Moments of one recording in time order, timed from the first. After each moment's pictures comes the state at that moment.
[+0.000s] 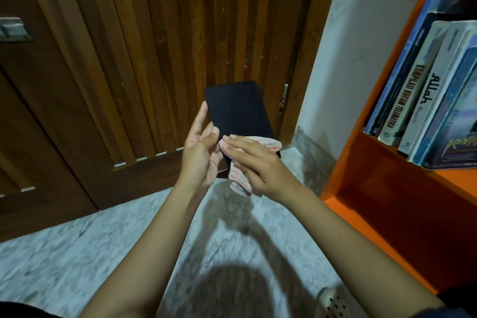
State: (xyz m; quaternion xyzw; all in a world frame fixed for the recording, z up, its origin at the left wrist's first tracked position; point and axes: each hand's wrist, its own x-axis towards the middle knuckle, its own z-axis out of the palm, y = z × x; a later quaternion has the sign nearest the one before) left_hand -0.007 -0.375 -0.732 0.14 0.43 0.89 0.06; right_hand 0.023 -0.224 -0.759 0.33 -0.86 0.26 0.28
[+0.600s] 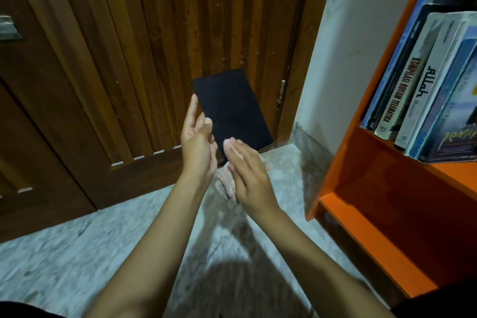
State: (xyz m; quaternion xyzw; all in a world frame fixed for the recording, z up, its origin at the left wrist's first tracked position) left_hand -0.008 -0.360 -0.723 0.06 0.46 0.89 -0.02; right_hand 0.034 -0.258 -0.803 0.18 -0.84 0.32 0.40
